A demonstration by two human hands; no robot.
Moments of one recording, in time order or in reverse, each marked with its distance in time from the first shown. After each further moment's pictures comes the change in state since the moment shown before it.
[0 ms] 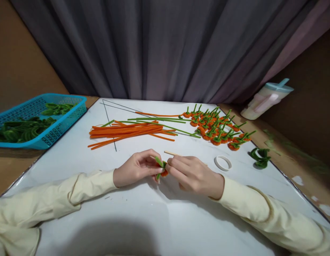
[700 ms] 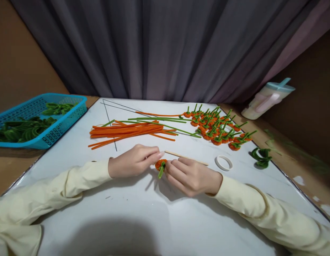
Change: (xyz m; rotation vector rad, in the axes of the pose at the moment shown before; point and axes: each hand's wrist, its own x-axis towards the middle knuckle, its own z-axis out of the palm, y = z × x) left_hand 0.011 0.035 -0.011 0.922 -0.098 0.149; right_hand -0.006 0.004 0.005 -0.260 -0.014 -0.255
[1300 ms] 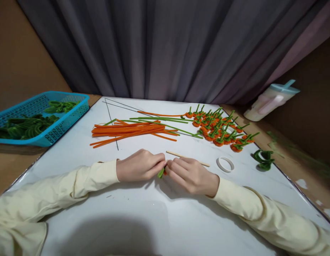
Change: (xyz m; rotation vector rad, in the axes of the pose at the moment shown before) left_hand -0.001 -0.003 0.017 0.455 -0.014 0.190; right_hand 0.000 -0.008 0.011 0.132 0.063 0.135
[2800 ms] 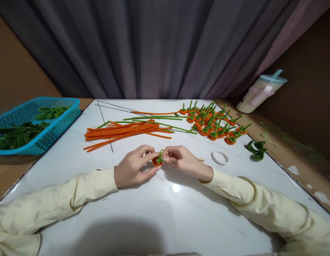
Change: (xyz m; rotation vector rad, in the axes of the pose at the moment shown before) left_hand -0.015 -0.009 0.026 -0.020 0.423 0.078; right_hand 0.002 0.011 0.010 1.259 -0.146 1.188
